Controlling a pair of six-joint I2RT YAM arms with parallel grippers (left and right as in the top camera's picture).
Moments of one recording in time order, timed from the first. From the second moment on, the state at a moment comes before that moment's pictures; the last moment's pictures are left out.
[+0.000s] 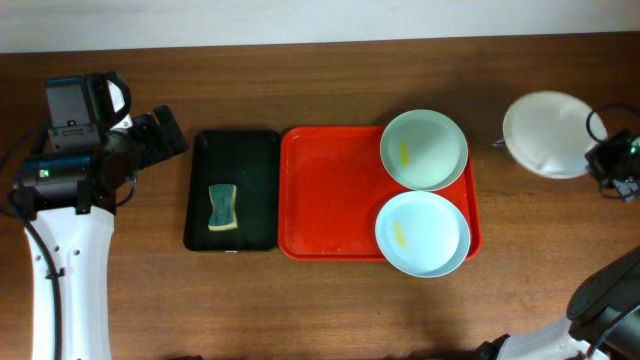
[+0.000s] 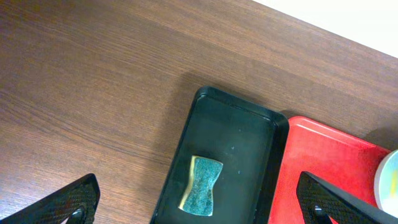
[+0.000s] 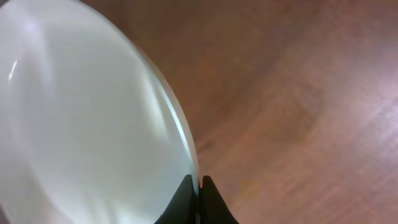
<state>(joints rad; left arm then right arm) 0.10 1.40 1.54 -1.03 0.00 -0.27 -0.67 1.79 1.51 -0.96 -0.23 0.37</state>
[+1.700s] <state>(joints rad) 0.10 1.40 1.54 -1.03 0.00 -0.27 -0.55 1.82 1.20 -0.69 -0.19 0.33</state>
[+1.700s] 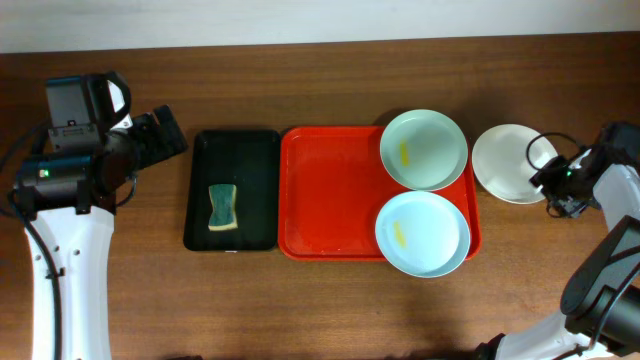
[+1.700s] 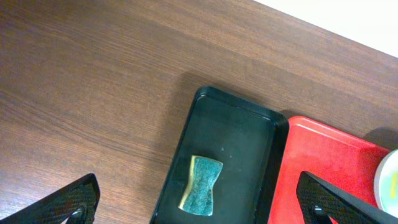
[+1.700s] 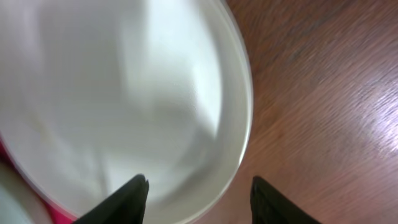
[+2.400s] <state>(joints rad) 0.10 1.40 1.54 -1.03 0.00 -0.27 -0.18 1.67 1.23 -1.29 -0.10 0.11</state>
